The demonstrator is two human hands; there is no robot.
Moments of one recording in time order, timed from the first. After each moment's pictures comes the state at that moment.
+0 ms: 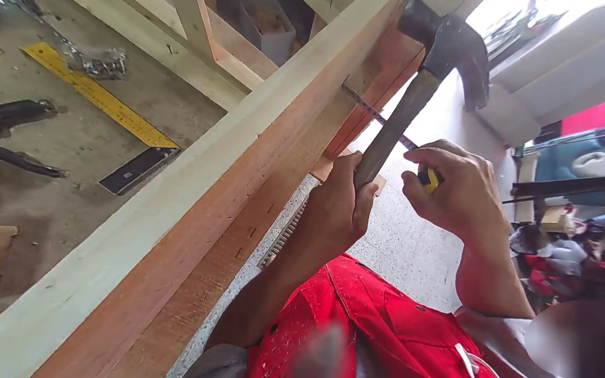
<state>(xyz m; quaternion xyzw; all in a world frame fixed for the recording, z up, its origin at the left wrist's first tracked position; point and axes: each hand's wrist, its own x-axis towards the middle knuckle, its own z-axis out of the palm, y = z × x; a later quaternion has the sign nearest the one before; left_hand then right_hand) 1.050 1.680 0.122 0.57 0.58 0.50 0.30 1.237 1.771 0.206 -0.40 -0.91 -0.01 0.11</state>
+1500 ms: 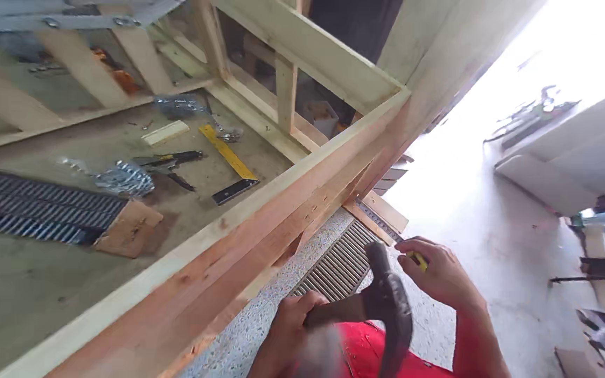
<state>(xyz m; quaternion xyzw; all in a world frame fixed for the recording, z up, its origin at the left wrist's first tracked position) 1.036 1.462 0.026 0.58 0.54 0.58 0.21 1.279 1.673 0.158 -0.41 -0.88 0.22 0.11</state>
